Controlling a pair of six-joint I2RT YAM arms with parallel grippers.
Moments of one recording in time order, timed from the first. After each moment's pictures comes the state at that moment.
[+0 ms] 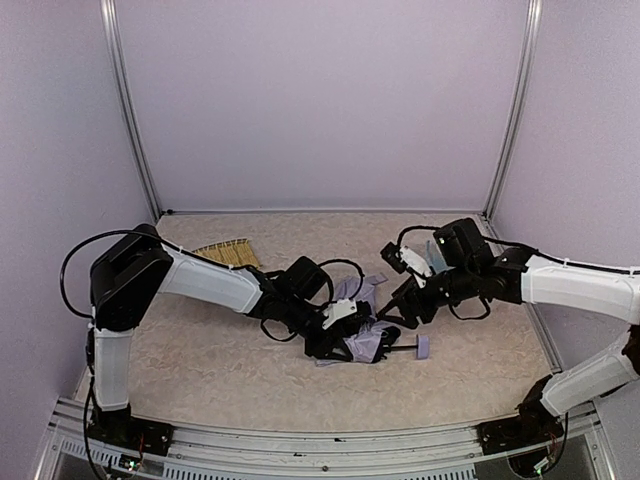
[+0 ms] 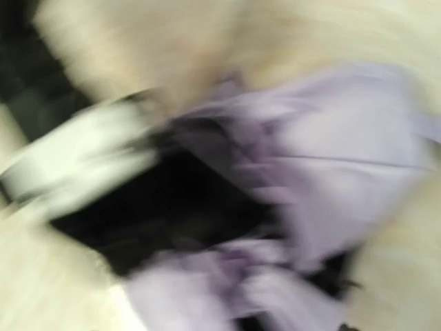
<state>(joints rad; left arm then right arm) -0.93 2.10 1.25 -0.13 0.57 0.33 0.66 1.33 0.88 -0.33 -0.37 -0.06</state>
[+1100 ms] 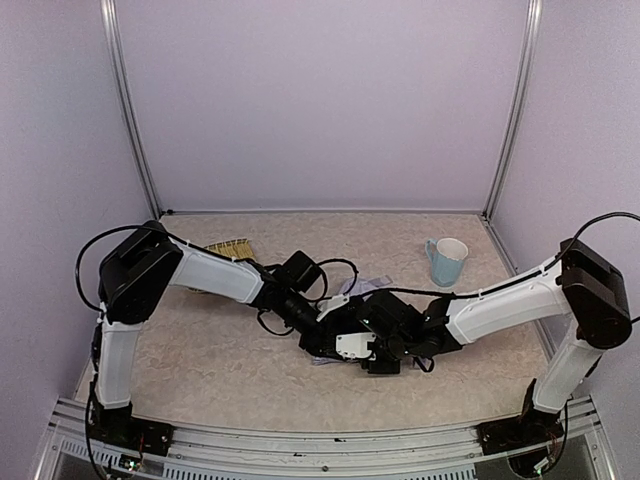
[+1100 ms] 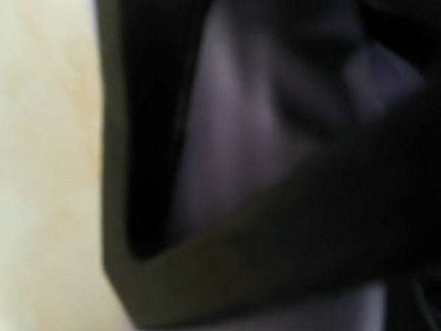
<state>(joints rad) -0.86 2.16 1.34 -0.22 0.83 0.36 1.06 1.69 0.85 -0.16 0.19 -0.59</state>
